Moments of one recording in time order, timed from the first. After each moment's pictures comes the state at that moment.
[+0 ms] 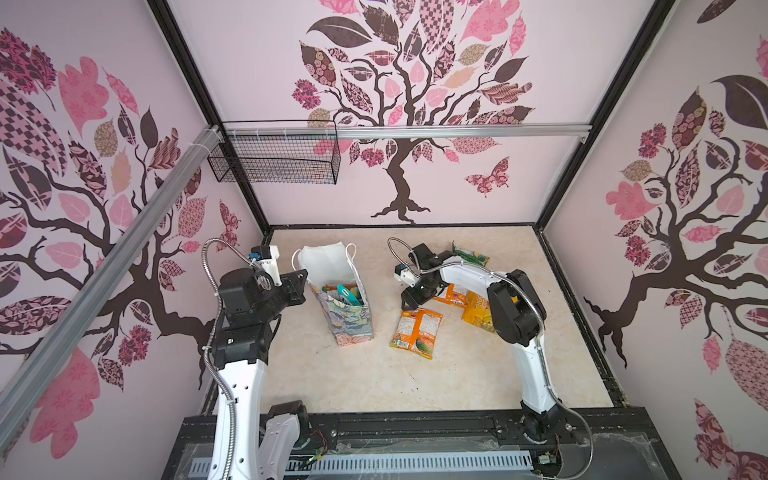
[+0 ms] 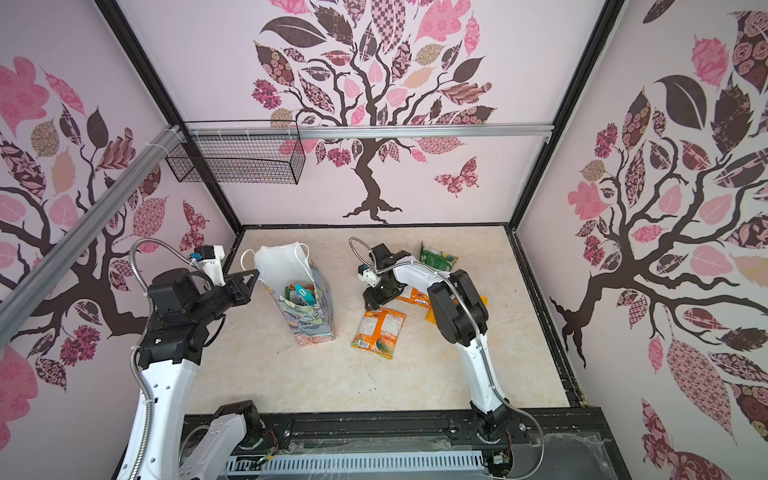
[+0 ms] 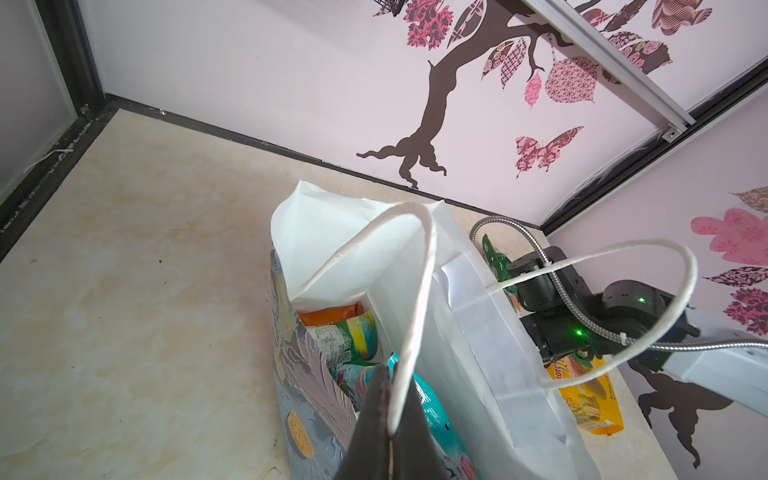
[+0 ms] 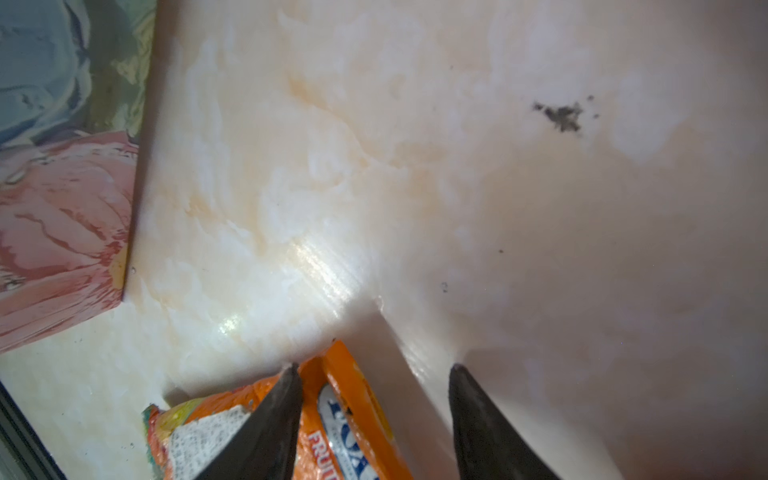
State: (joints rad) left arm 0.18 0.83 0.95 -0.50 0.49 -0.28; right arm 0.57 2.21 1.68 -0.79 -0.35 -0.11
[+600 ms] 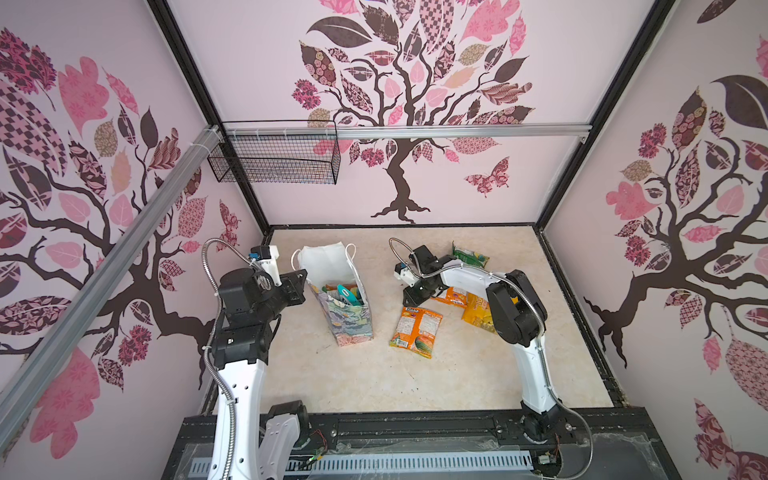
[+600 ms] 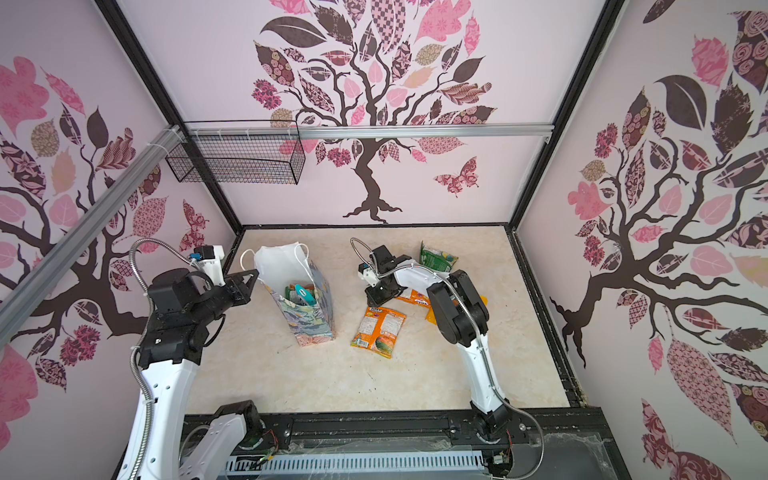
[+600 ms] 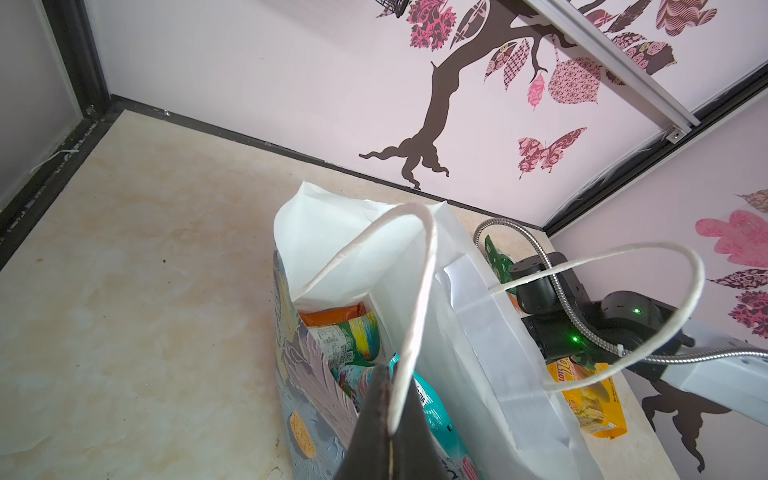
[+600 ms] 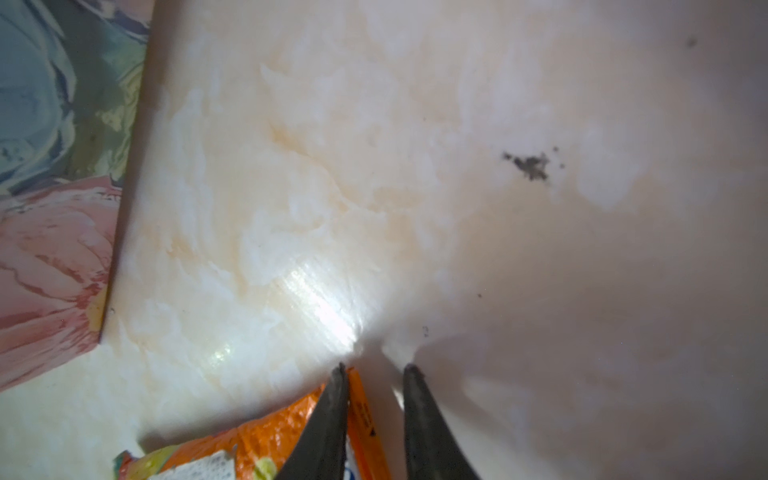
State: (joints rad) left arm 0.18 0.83 0.95 -0.50 0.48 -0.28; right arm 0.57 2.20 1.62 -0.65 -0.34 -0.06
